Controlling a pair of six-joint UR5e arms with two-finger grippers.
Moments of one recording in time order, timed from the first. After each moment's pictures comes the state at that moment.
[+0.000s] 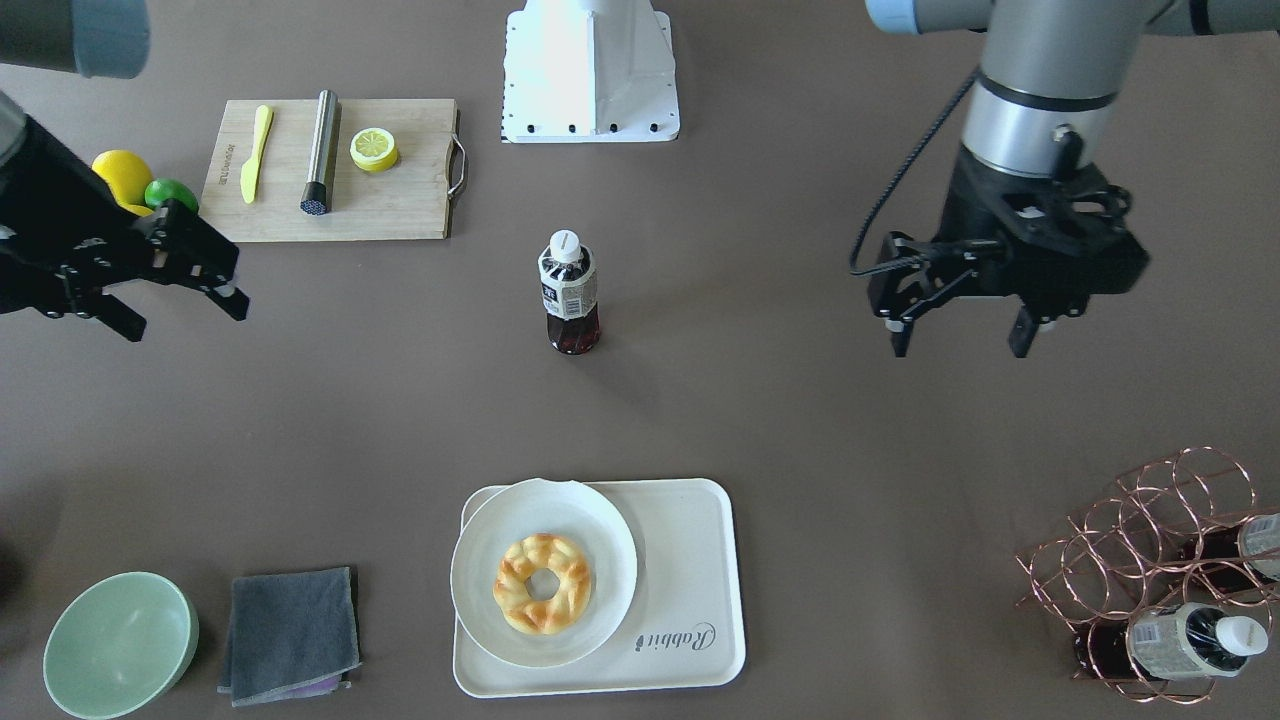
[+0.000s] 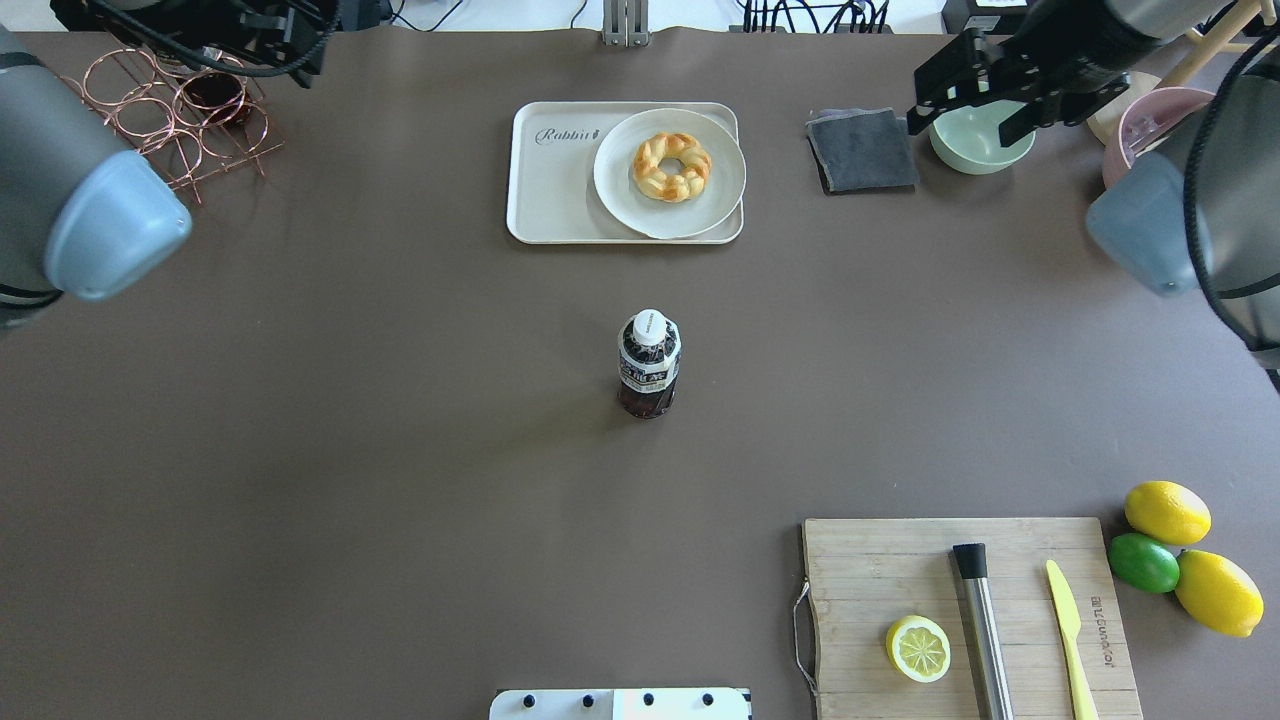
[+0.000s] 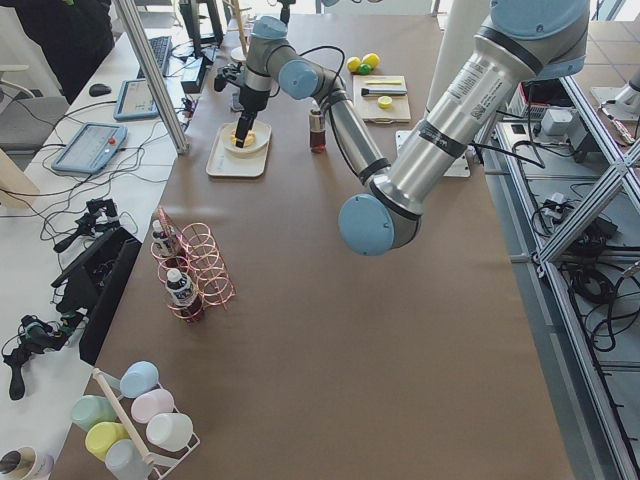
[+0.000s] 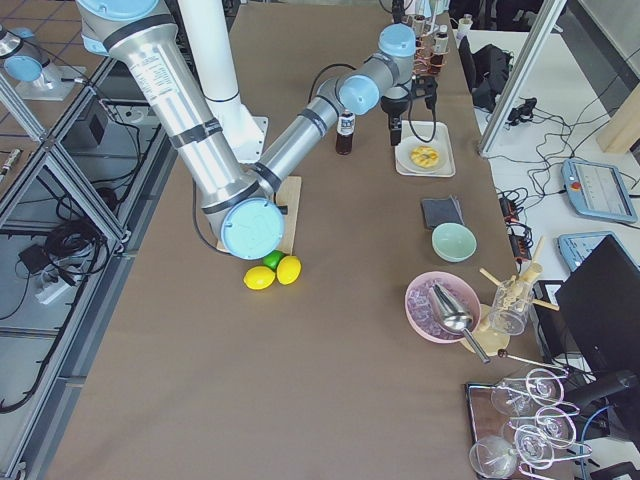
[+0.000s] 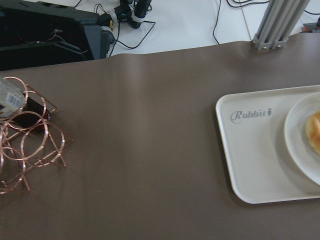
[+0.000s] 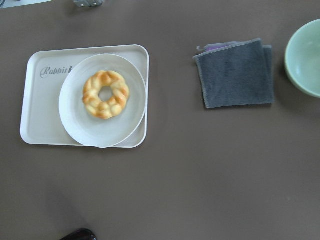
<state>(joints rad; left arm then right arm) -1.04 -2.20 -1.89 -1.35 -1.91 -0.70 1.08 -1.06 1.90 -1.63 2.30 0.85</state>
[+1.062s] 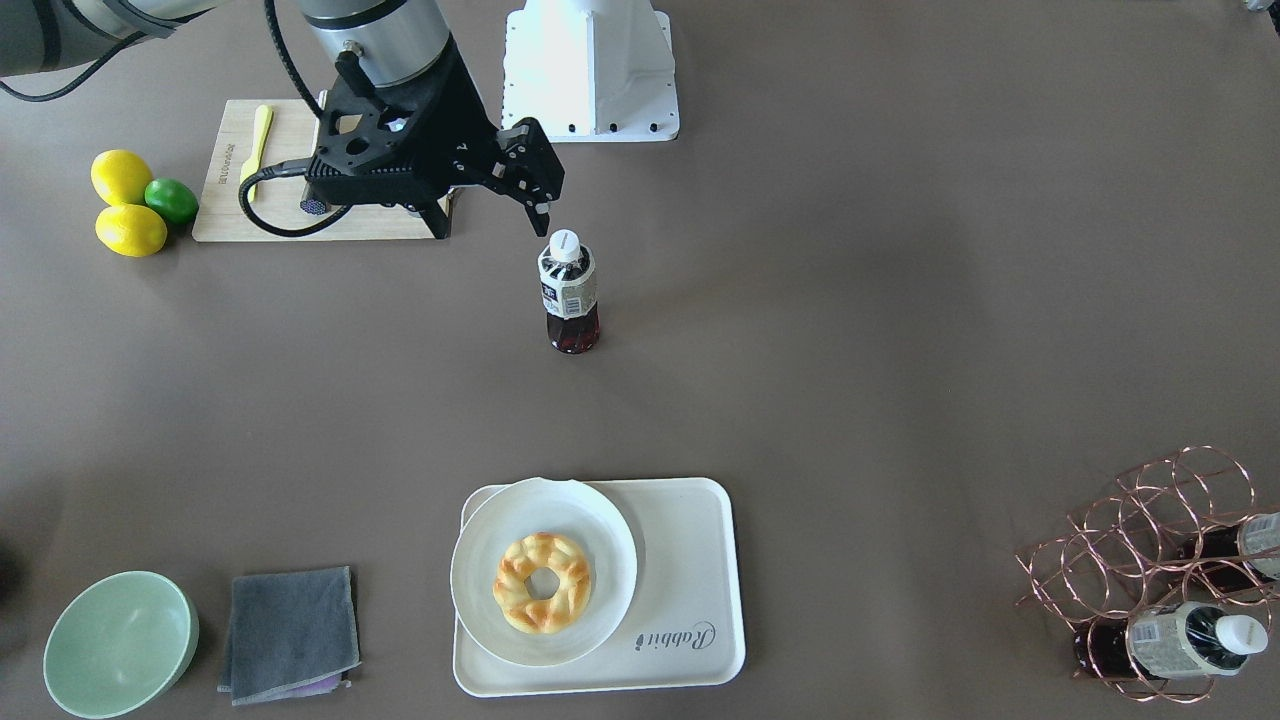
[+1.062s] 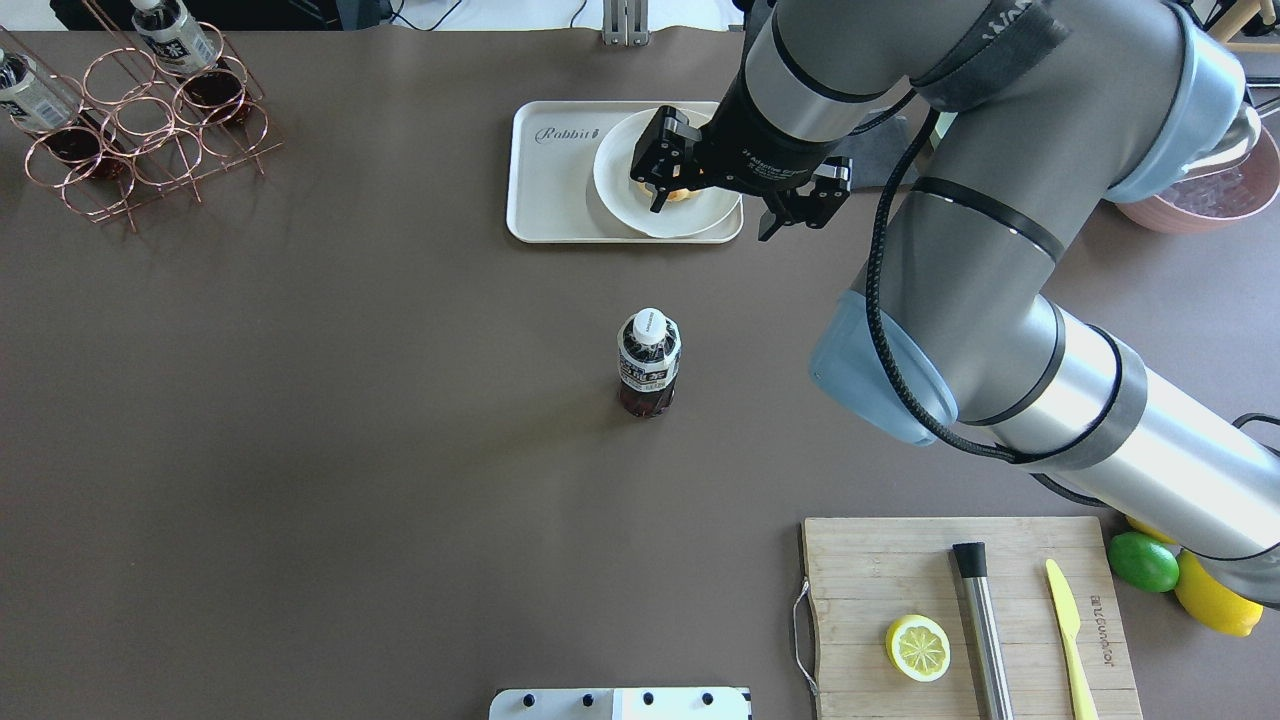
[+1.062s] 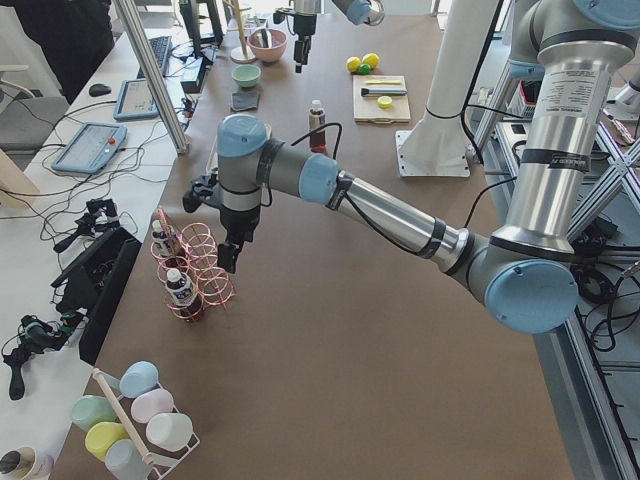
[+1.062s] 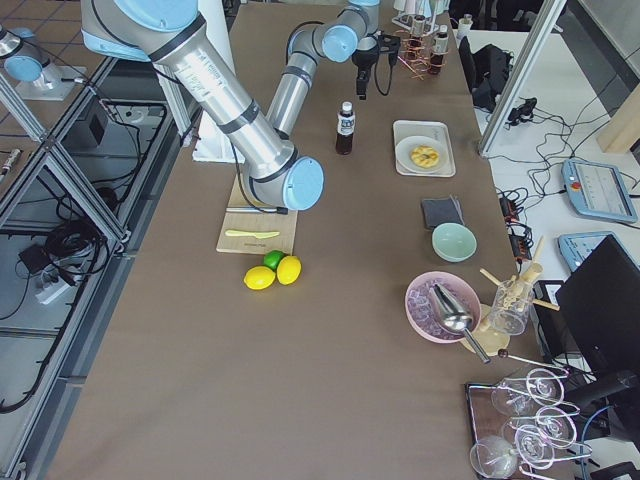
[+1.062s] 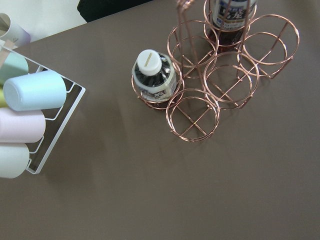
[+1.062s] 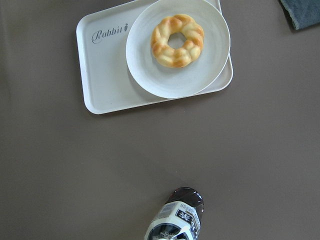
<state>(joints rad) -1.54 -1.73 -1.86 -1.40 -2.24 0.03 0.77 -0.76 1.91 -1.82 2.08 1.27</state>
